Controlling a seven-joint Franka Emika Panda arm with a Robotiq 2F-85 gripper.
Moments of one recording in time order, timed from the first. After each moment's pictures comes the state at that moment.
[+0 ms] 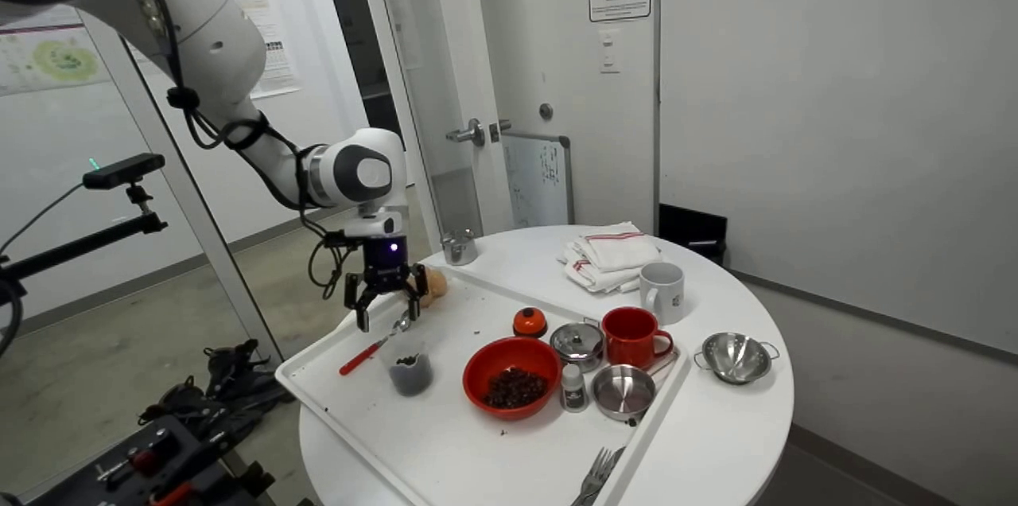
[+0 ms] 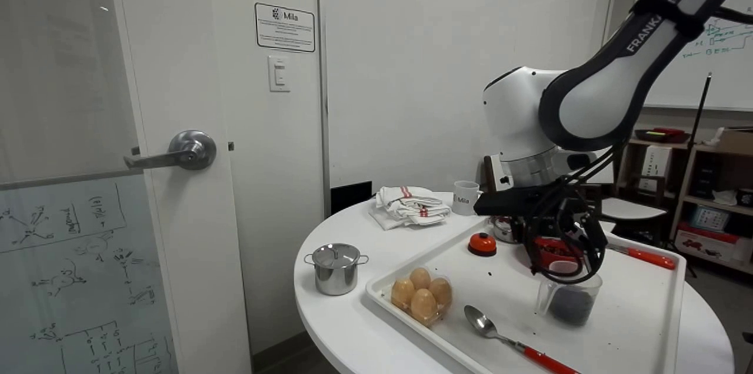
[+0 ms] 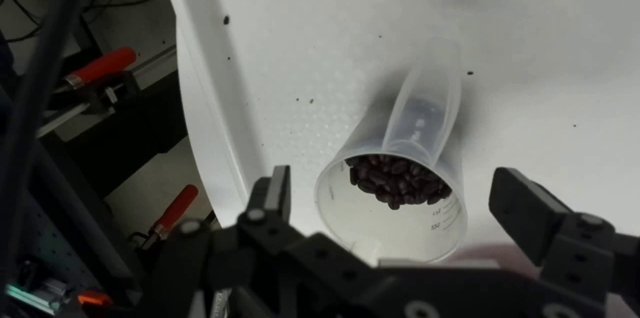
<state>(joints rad) 0.16 0.54 -0.02 -2.06 -0.13 2.22 2.05</state>
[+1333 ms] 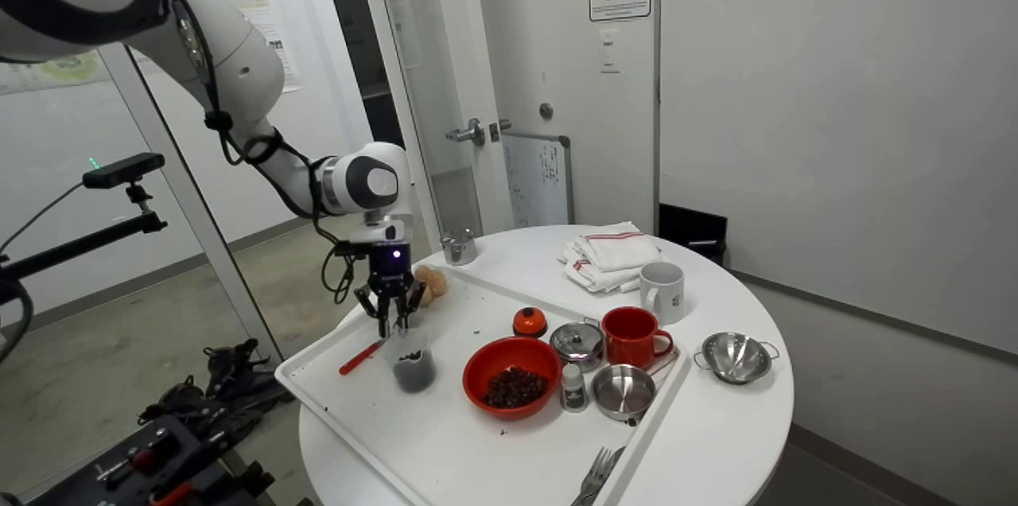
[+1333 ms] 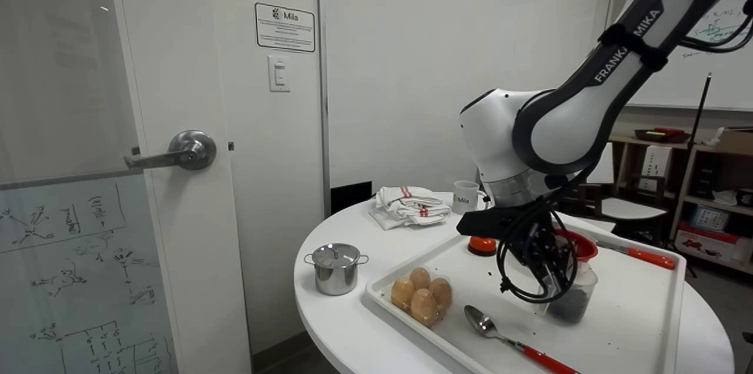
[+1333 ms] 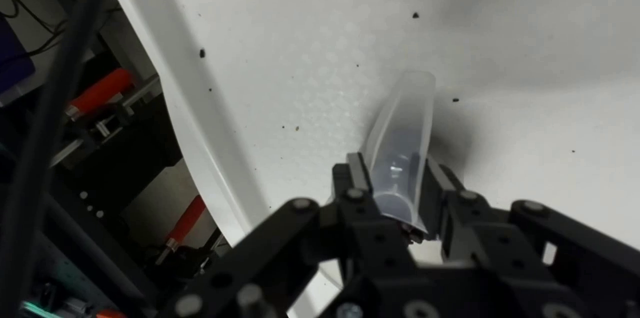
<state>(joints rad) 0.22 0.66 -0.04 -1.92 -0.13 2.15 2.15</state>
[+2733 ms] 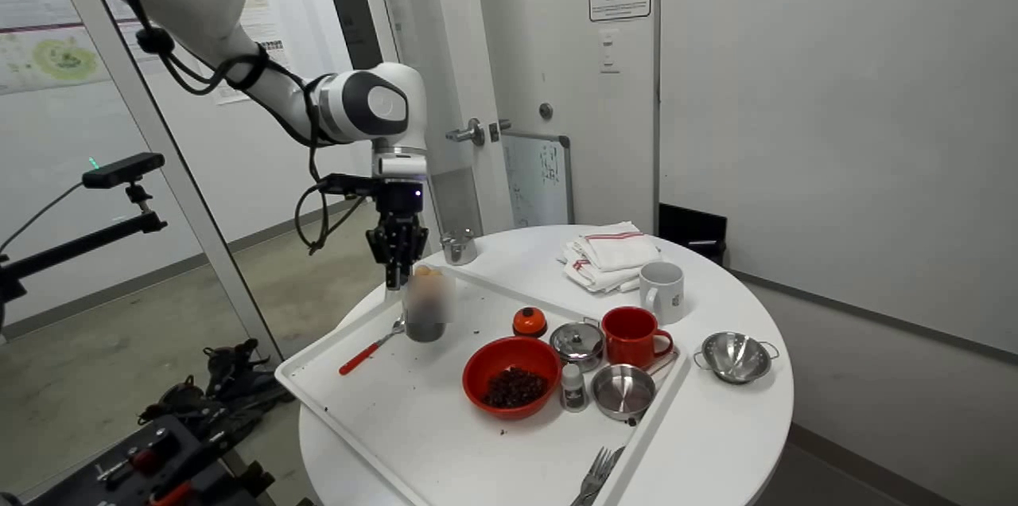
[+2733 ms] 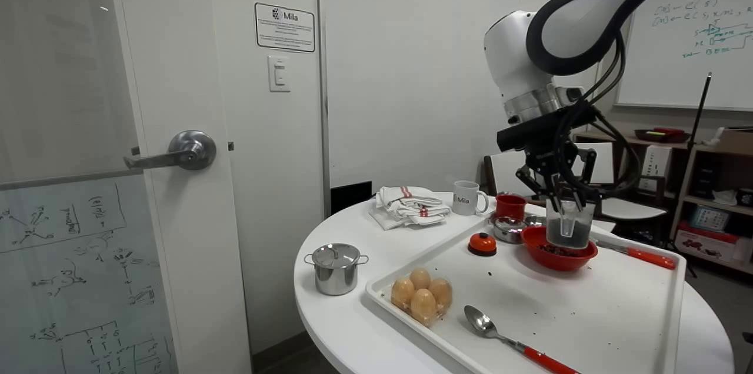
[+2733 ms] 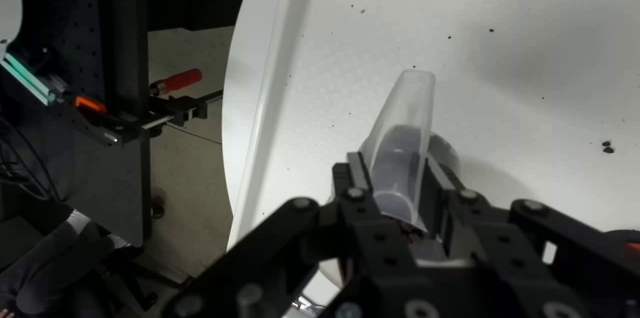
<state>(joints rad) 0.08 0.40 -0.03 -1.97 -0.11 1.96 1.49</state>
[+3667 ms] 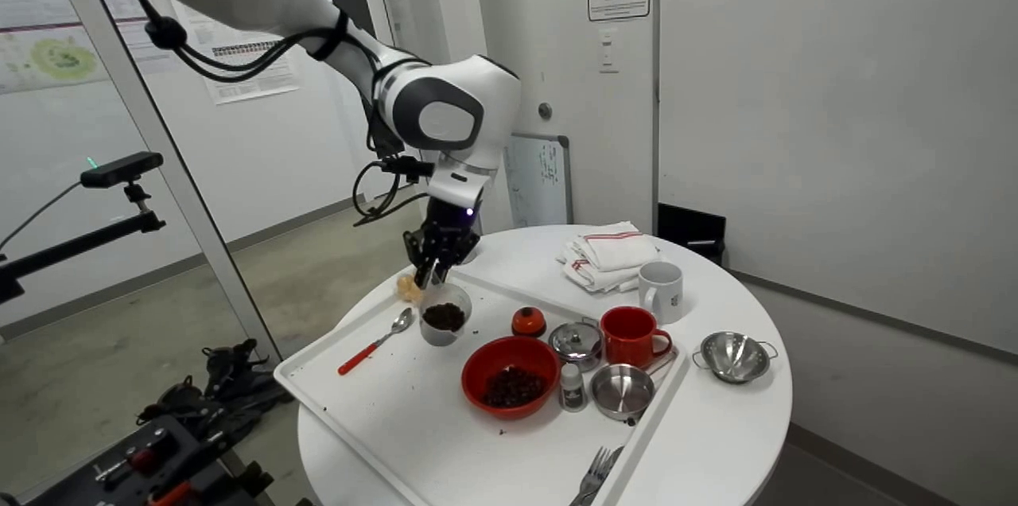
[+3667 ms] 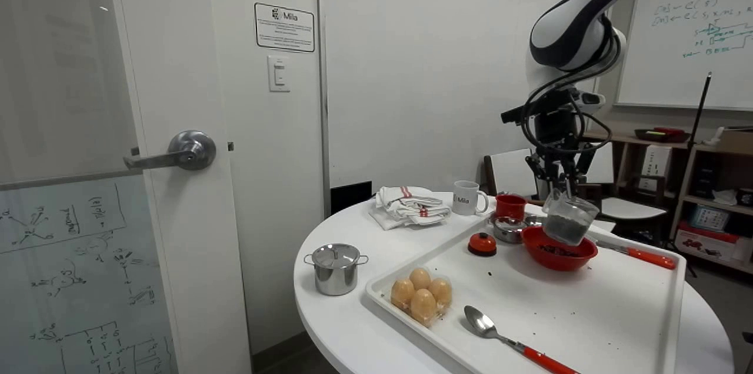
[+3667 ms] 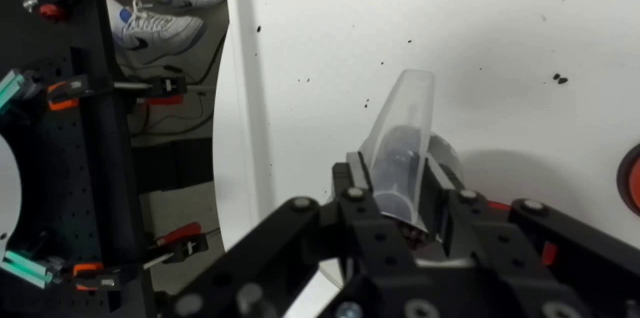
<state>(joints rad) -0.13 0.42 -0.11 -1.95 0.34 1.96 1.41</state>
